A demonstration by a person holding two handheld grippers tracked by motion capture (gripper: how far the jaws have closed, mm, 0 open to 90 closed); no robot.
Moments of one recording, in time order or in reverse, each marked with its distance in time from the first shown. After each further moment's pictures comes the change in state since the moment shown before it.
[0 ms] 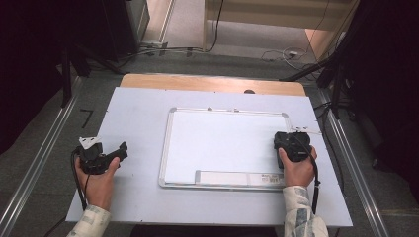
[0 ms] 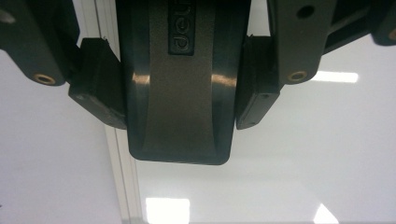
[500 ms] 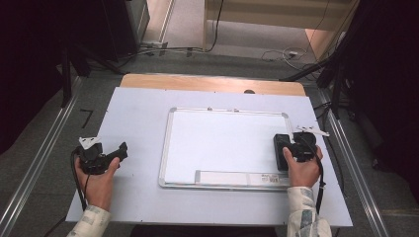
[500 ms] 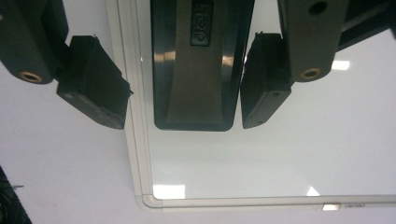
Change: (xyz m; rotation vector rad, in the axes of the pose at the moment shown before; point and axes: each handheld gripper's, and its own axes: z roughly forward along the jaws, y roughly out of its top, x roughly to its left) left arm 0.000 0.000 0.000 0.001 0.002 -0.002; right arm -0.013 0.005 -0.019 -0.080 0.042 0.035
